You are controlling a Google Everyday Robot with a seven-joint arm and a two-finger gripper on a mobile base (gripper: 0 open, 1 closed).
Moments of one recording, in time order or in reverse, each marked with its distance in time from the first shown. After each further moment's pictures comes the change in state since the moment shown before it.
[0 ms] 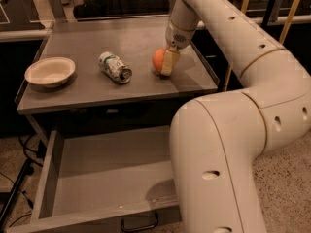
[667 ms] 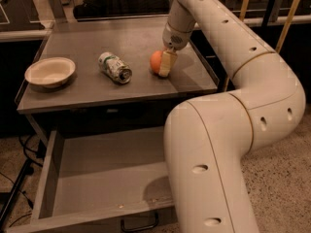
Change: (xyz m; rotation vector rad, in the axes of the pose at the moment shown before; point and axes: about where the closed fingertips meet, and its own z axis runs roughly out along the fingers) arm -0.003 -0.003 0.010 -0.023 0.000 0.005
